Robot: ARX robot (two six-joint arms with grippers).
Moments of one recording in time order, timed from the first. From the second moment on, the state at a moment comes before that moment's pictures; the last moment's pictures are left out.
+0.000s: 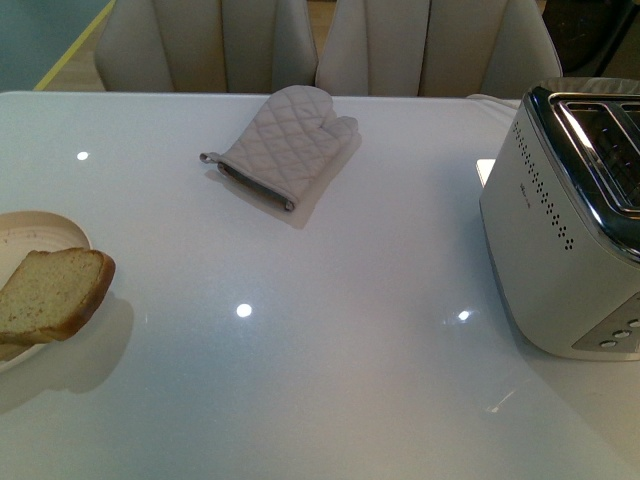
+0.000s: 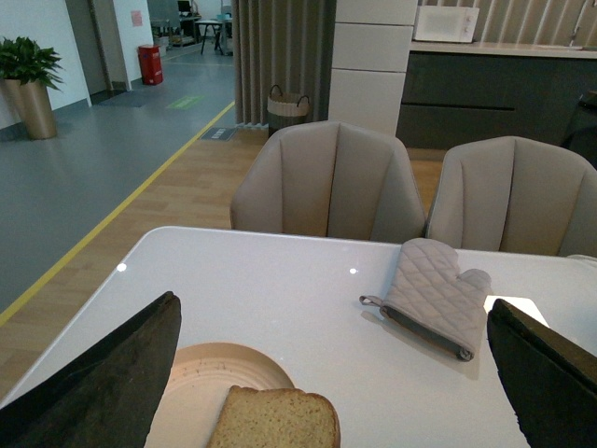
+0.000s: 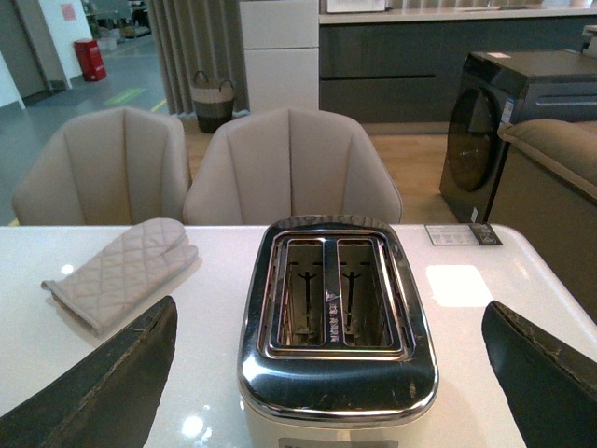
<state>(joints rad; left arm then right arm) 0.00 0.01 0.01 0.00 0.00 -0.01 0.00 0.01 0.02 0.00 0.00 0.01</state>
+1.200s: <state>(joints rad) 0.54 1.83 0.46 0.59 0.23 -0.55 0.00 0.00 0.02 0.00 0.00 0.01</state>
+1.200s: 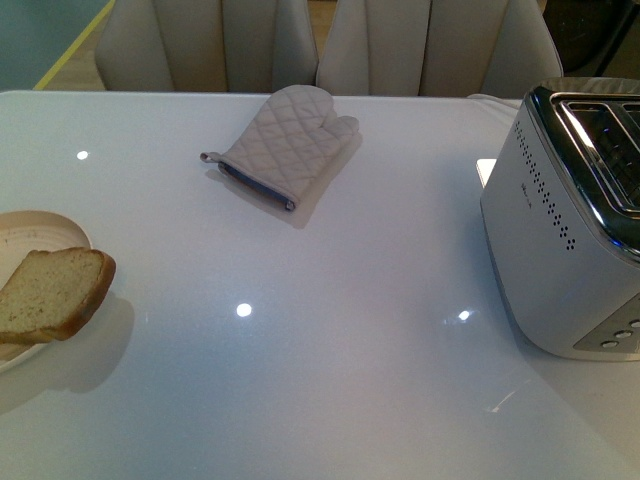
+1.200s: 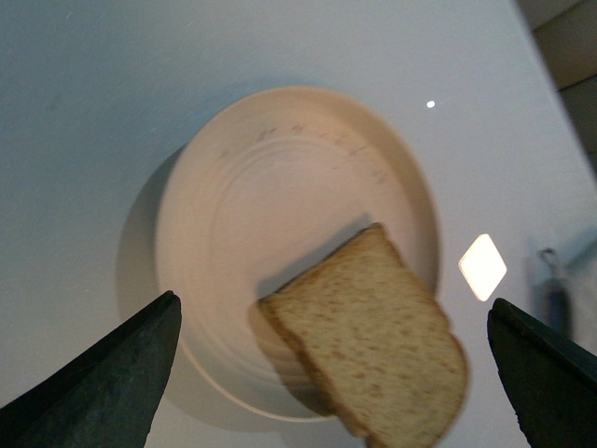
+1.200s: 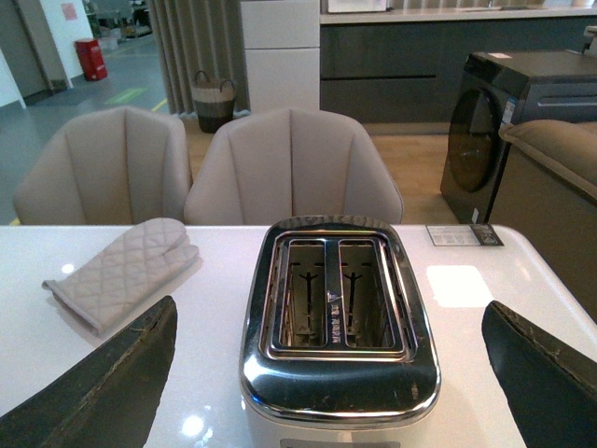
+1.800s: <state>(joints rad) 0.53 2.33 0.72 0.60 0.10 -0.47 0.00 0.00 0.02 0.00 0.00 0.01</state>
